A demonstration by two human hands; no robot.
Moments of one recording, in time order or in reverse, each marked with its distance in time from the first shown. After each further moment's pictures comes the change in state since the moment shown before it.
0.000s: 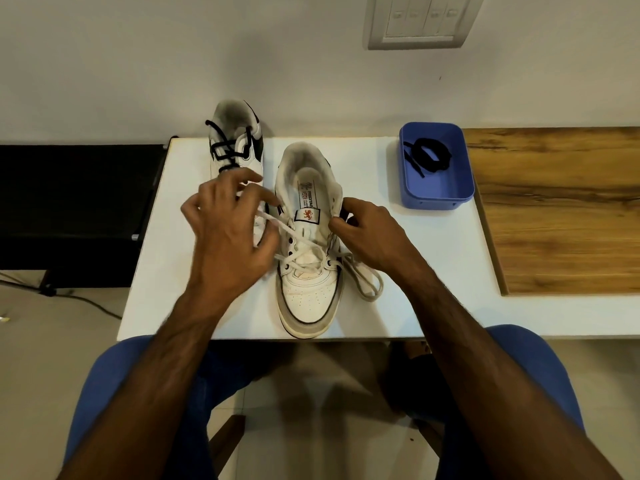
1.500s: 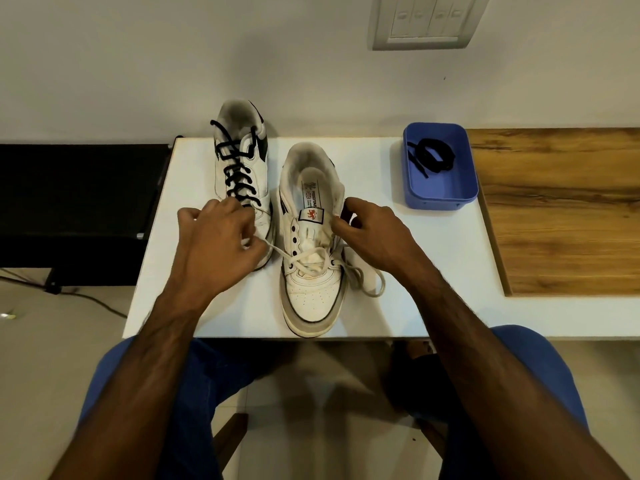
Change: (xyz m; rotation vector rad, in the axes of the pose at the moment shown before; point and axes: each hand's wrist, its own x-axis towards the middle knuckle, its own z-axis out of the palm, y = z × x) left_hand -0.002 -0.029 -0.004 0.098 -0.237 -0.062; right_hand -0.005 -0.006 -0.005 -0.083 -0.012 0.012
